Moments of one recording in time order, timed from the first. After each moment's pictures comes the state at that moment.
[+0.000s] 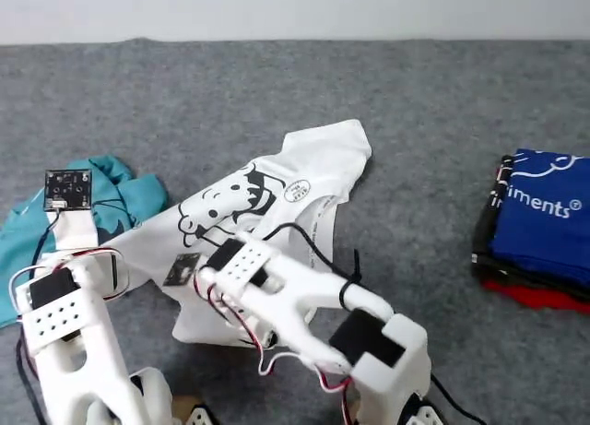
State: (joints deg) left arm -31.7 -41.7 60.9 56.0 -13.1; right arm -54.1 18.4 17.4 78.9 18.9
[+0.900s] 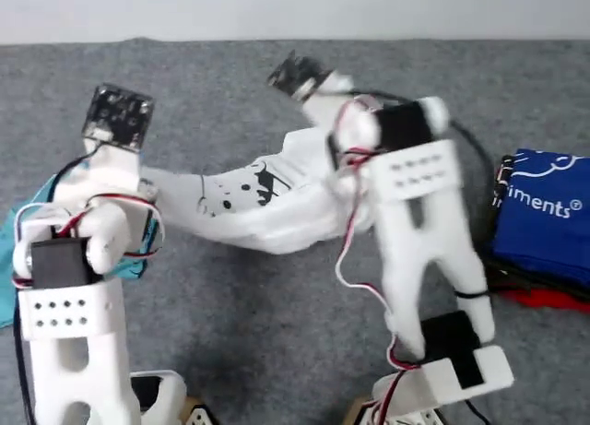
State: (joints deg) left arm -6.8 -41.6 23.3 76.2 -13.1; right arm -17.3 -0.4 -27.4 100.0 34.3
